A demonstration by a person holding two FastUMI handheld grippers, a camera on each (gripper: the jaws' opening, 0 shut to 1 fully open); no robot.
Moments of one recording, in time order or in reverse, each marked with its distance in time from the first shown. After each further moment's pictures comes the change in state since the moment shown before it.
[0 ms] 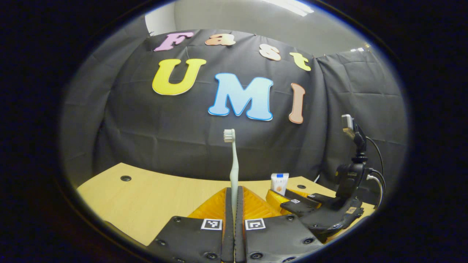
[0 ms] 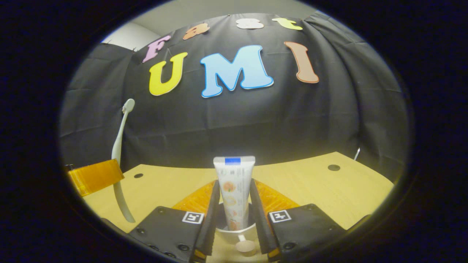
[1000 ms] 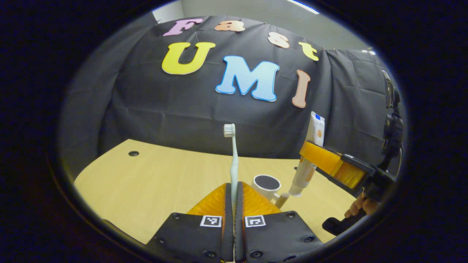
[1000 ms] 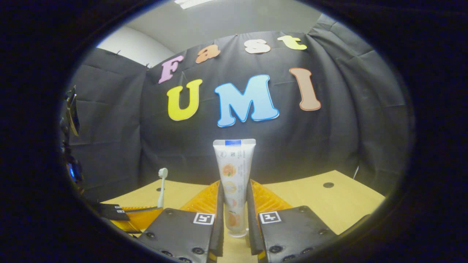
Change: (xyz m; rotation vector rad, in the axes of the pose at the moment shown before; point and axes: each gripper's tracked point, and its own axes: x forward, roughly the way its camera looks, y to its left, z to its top) left arm -0.048 0.008 -0.001 -0.049 0.119 0.027; right arm -0.085 0.015 0.084 -0.002 -0.204 0.079
